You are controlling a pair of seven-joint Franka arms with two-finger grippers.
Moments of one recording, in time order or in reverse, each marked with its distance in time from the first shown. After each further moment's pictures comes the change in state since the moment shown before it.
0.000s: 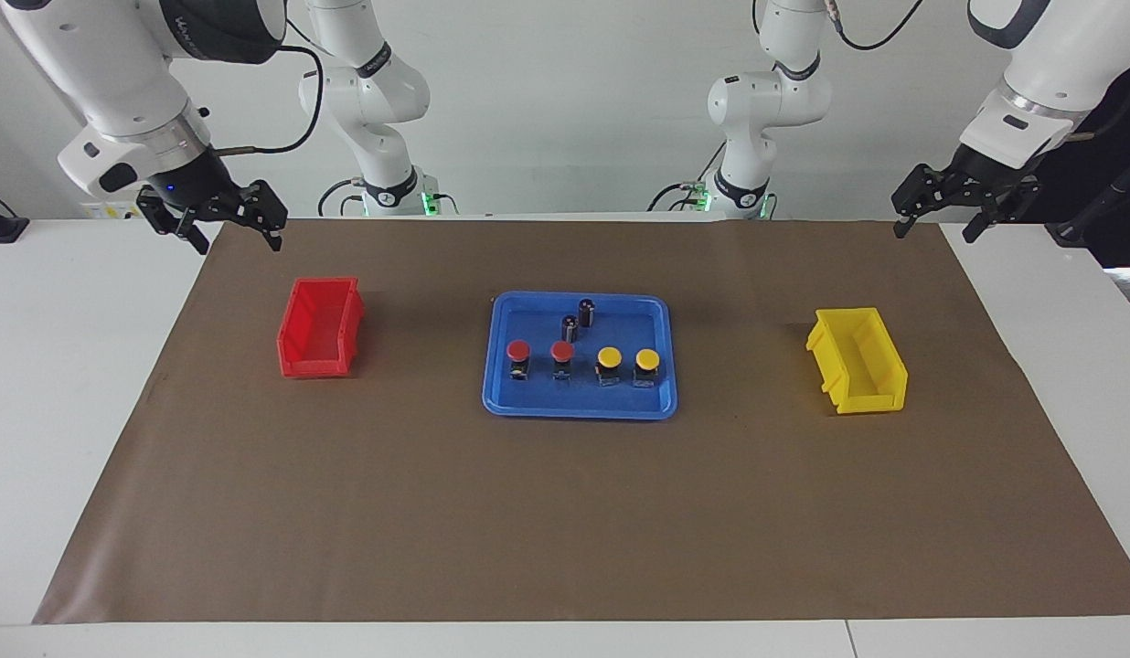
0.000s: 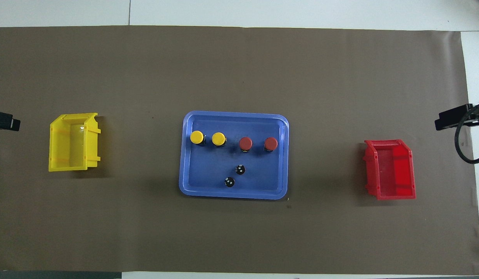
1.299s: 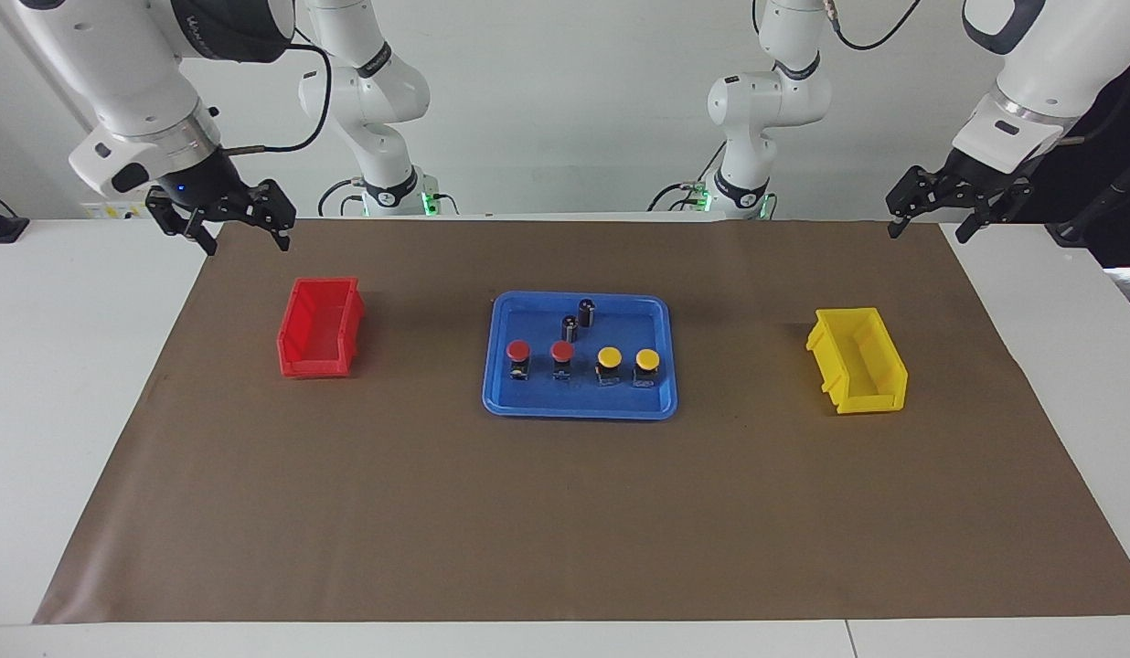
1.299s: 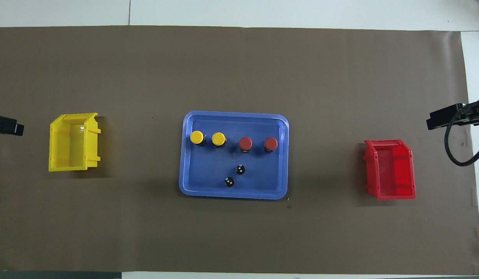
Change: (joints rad) left arm 0.000 -0.014 0.000 -0.034 0.000 0.000 0.000; right arm 0.051 0.016 0.006 0.039 0.001 -0.026 0.025
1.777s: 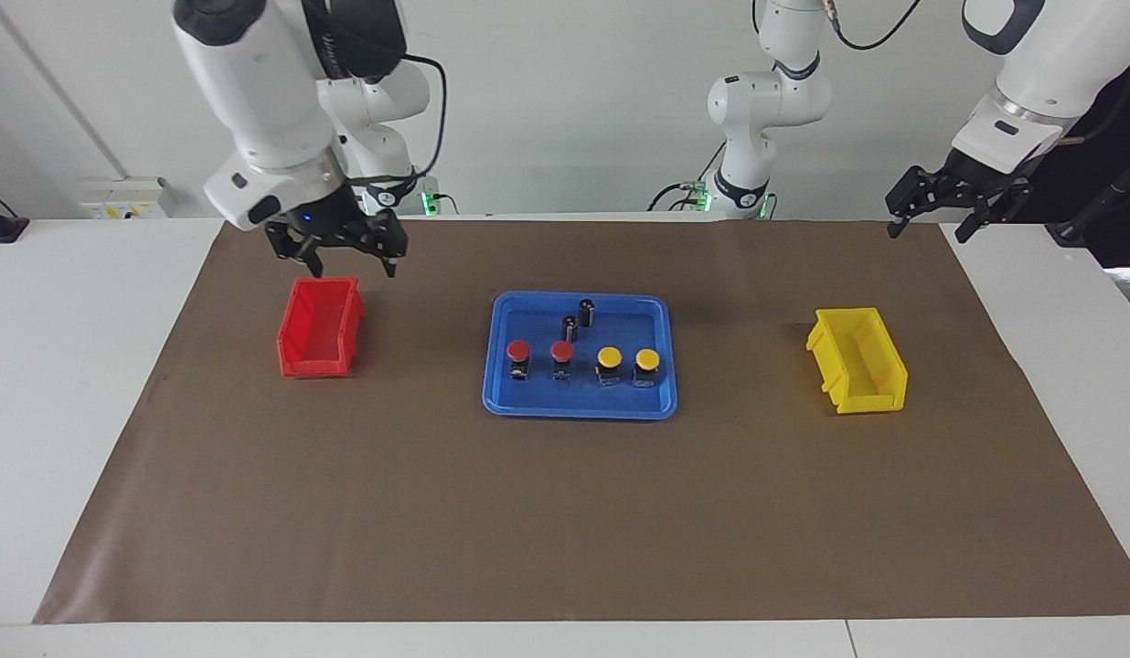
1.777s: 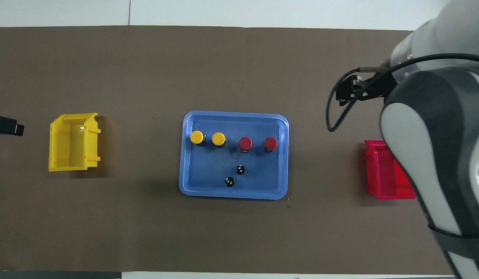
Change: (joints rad) left arm 0.000 -0.001 0.000 -0.001 0.000 0.000 0.000; right arm 0.225 0.242 0.060 0.197 0.058 0.088 0.410
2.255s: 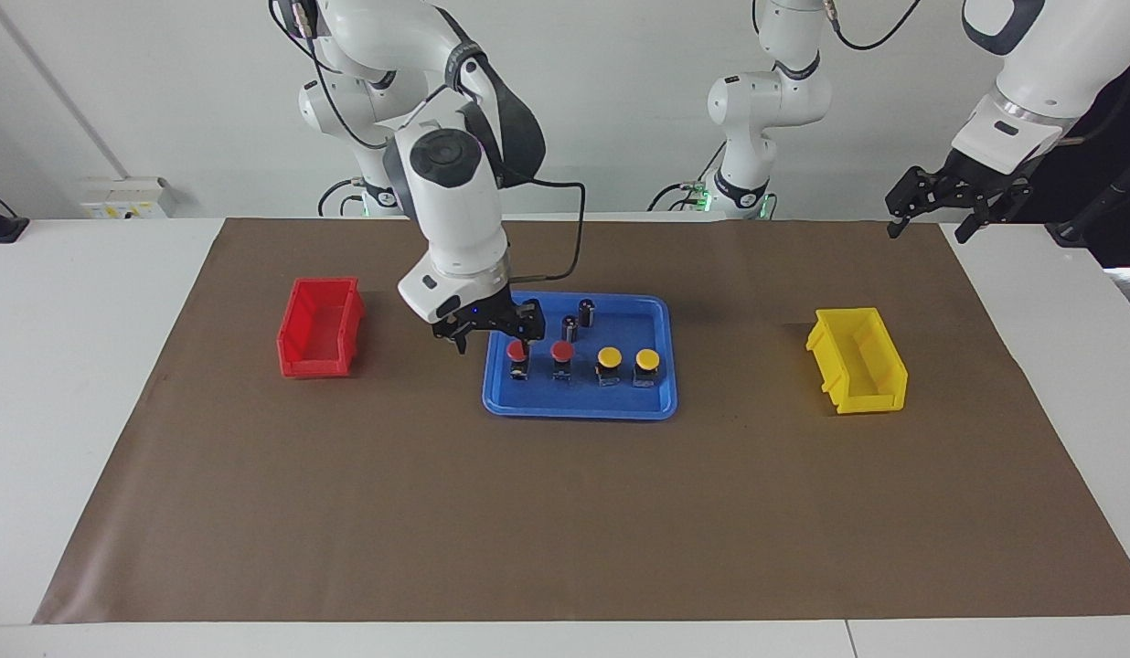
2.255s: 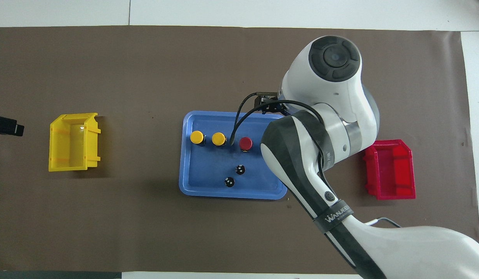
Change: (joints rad) left arm 0.000 -0.002 0.002 -0.005 0.000 0.000 0.000; right arm 0.174 0.086 0.001 -0.268 0.007 0.417 0.199
